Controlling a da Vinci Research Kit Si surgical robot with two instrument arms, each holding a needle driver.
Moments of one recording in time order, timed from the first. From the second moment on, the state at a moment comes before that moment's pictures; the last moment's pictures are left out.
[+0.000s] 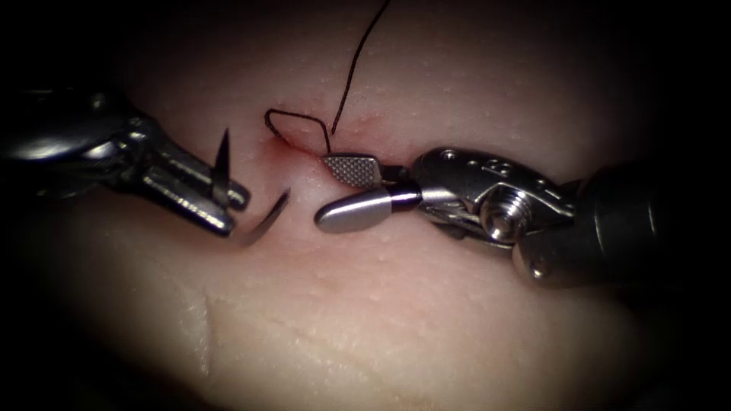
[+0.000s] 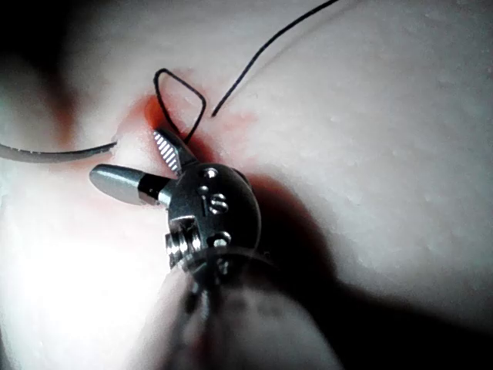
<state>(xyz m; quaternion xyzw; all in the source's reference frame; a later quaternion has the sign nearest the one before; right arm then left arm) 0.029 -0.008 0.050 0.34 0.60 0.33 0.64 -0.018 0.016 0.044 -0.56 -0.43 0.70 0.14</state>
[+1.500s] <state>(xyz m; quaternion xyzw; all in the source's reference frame) 0.030 -0.010 0.051 0.31 0.62 0.31 0.65 -0.018 0.017 0.040 -0.57 -0.42 0.69 0.13</state>
